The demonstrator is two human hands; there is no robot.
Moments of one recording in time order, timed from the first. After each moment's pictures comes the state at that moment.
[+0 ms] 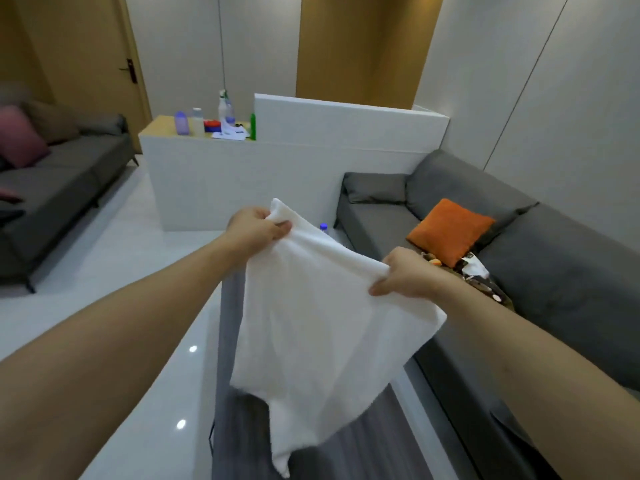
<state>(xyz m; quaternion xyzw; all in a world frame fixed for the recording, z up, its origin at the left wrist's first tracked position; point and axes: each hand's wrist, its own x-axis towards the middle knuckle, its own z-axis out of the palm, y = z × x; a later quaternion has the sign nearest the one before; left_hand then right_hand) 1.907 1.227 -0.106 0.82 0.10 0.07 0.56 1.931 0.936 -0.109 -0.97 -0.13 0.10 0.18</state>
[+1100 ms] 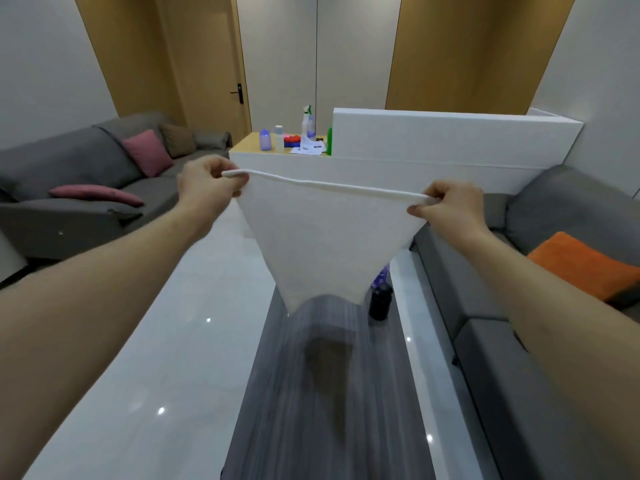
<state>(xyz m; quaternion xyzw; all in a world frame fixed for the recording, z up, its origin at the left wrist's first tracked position) 2.020 1.283 -0.028 0.75 0.21 0.37 0.50 2.173 0.945 -0.041 -0.88 -0.20 -0.16 0.40</state>
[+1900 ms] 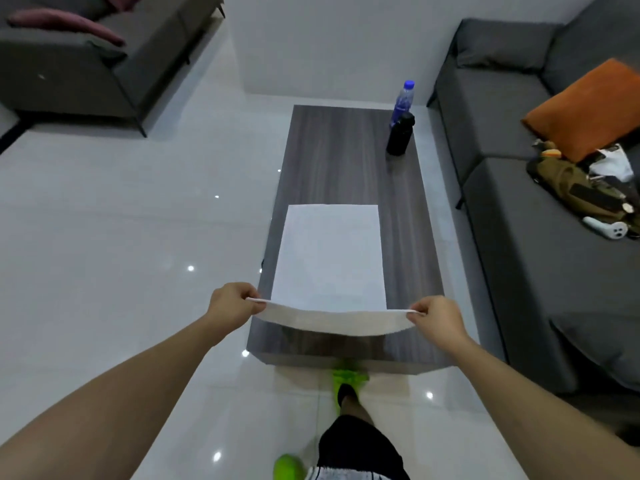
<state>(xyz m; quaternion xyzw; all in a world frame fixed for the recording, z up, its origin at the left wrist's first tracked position) 1.641 1.175 -0.427 0.82 0.38 -0.10 0.41 1.792 0.824 -0.446 -0.95 -0.06 0.21 0.22</state>
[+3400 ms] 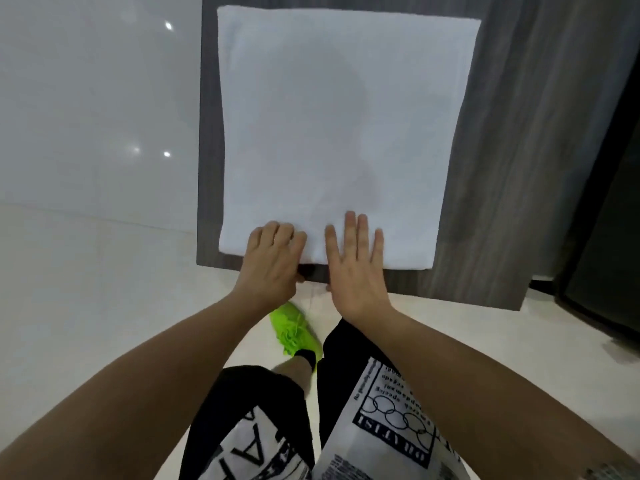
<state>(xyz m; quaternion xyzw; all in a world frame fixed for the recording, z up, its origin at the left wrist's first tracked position) 1.703 1.105 -0.711 0.96 0.05 -0.26 0.09 1.767 0.937 -0.723 -0.88 -0.39 0.28 -0.04</state>
